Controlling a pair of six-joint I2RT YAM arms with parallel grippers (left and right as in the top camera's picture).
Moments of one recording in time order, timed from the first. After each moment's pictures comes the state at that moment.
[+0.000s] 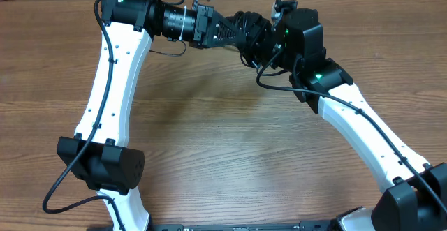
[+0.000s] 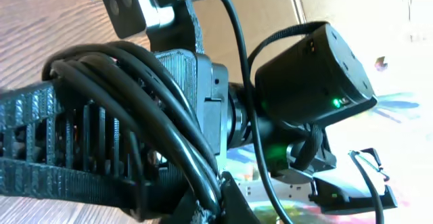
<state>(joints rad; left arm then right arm) -0.21 1.97 2.17 -1.25 1.29 -0.10 0.40 1.61 1.30 -0.04 -0.43 1.10</state>
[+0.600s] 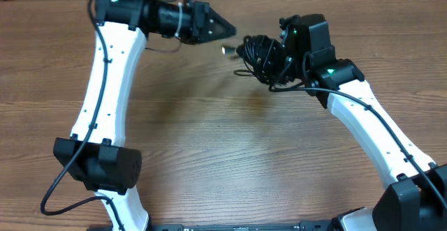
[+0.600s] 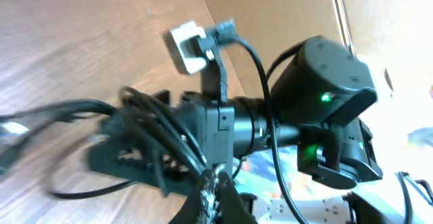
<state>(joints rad) -0.18 1.97 2.17 -1.20 1.12 -0.15 0.33 1.61 1.31 -0.42 -0.49 0.78</state>
